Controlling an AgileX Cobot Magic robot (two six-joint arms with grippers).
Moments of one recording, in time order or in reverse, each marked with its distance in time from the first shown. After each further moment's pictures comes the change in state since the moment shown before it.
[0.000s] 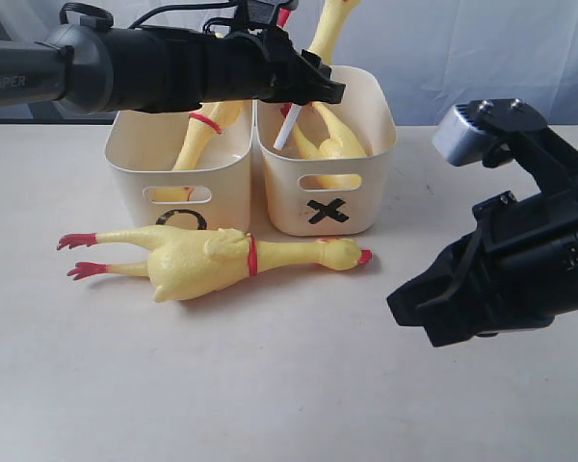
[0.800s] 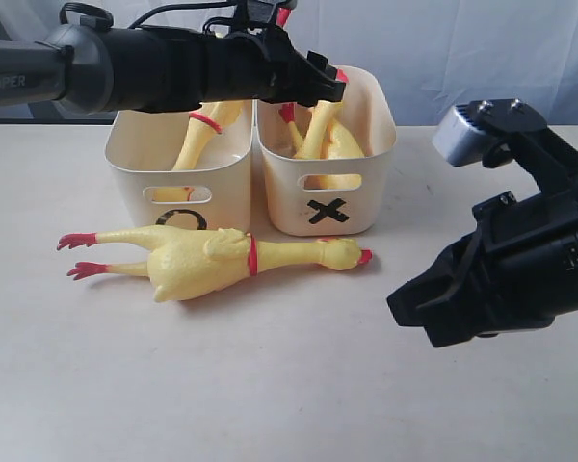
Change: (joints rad) left arm 0.000 0.000 0.000 0.000 0.002 -0.021; right arm 0.000 0.000 0.000 0.000 0.000 0.000
